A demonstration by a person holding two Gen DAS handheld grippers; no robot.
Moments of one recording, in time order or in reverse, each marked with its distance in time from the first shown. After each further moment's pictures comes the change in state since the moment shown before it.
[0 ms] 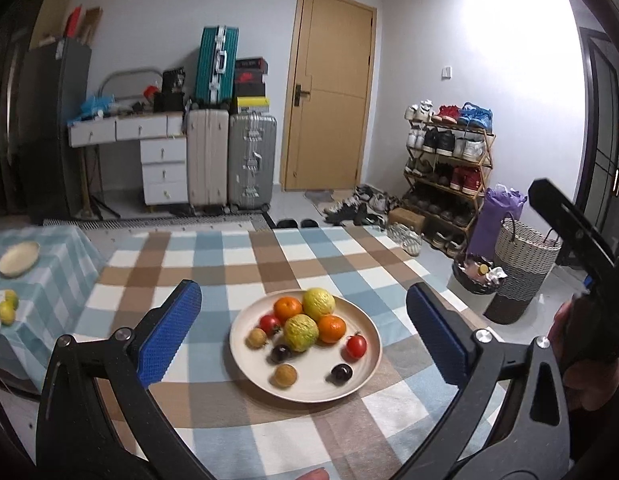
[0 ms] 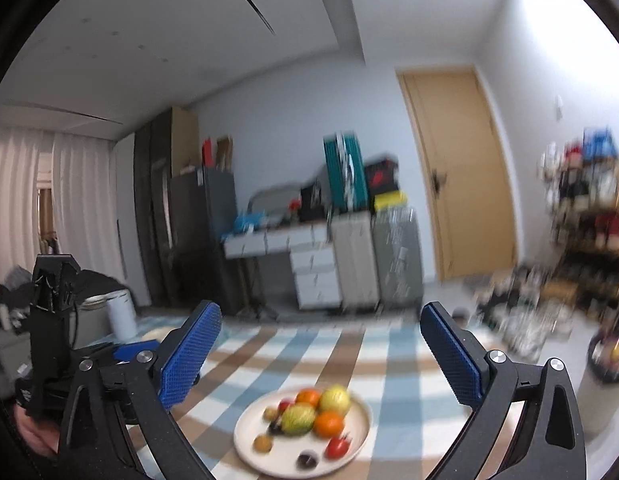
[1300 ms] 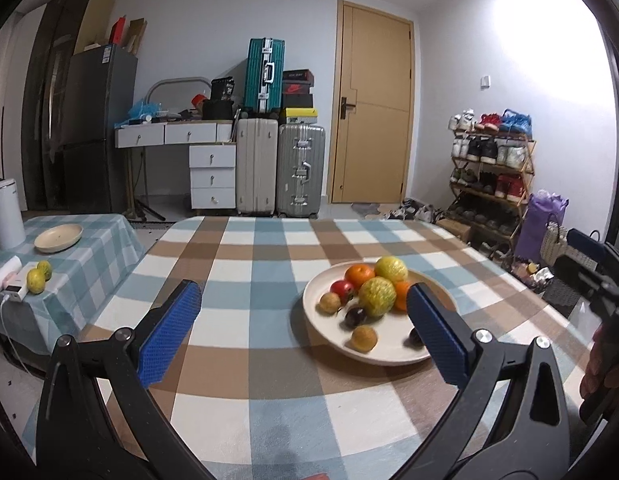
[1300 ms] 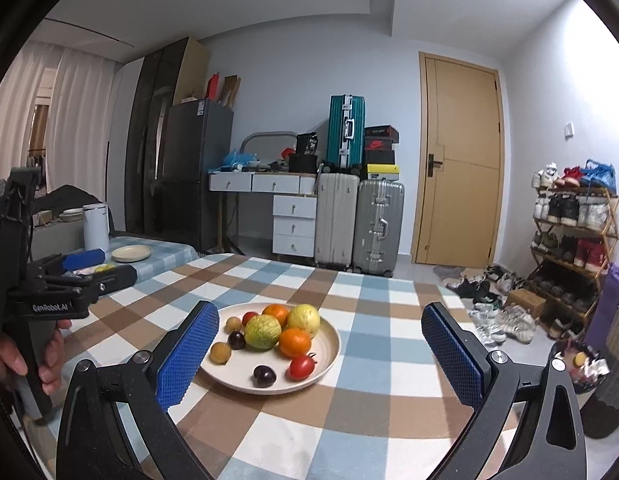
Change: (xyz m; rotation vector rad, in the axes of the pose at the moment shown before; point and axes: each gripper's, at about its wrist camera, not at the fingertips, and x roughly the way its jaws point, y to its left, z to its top) left arm 0.013 0.053 -0.098 -0.037 -0.044 0.163; right arm -0.002 0.008 -0.093 -0.162 0.213 -0.055
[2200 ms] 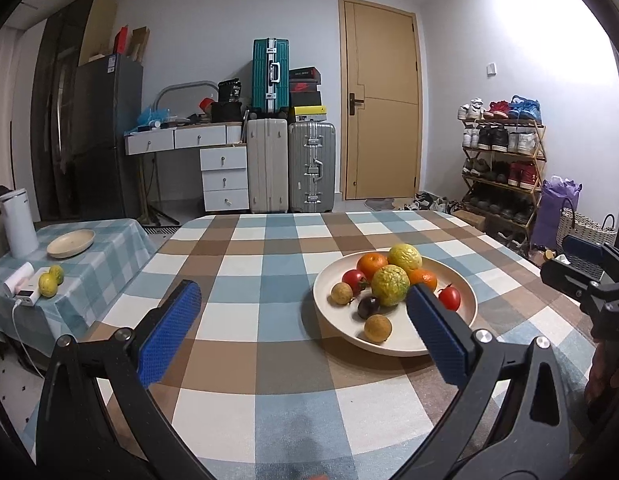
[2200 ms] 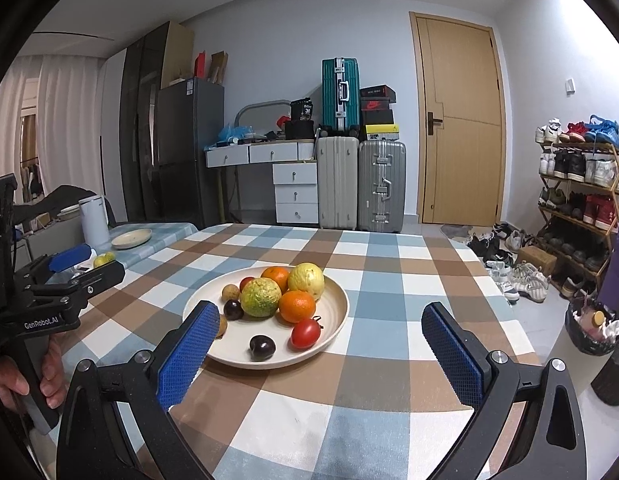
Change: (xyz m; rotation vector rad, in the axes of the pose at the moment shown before) left arm 0.017 -0.011 -0.013 0.043 -0.010 0.058; right arm 0.033 -0.008 -0.021 0.073 0.122 0.017
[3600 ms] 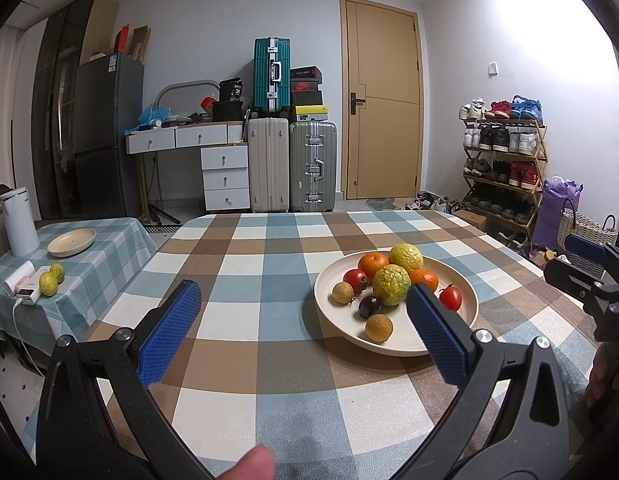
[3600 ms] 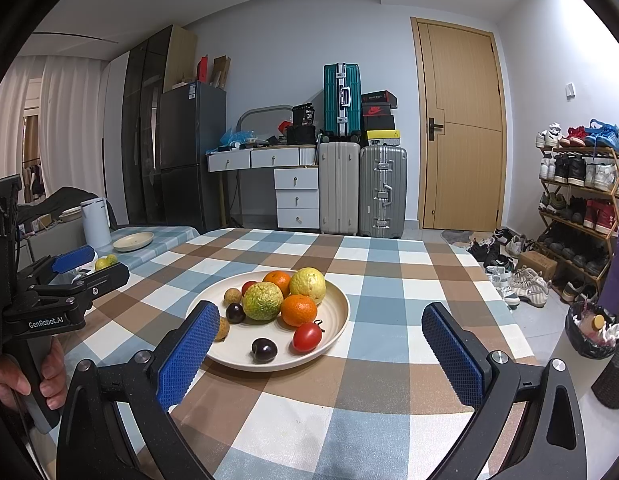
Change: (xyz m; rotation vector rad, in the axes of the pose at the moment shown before) left arm -0.004 0.001 0.000 -0.001 -0.001 0.006; right arm -0.001 0.001 -0.001 -0.010 -0.013 0.002
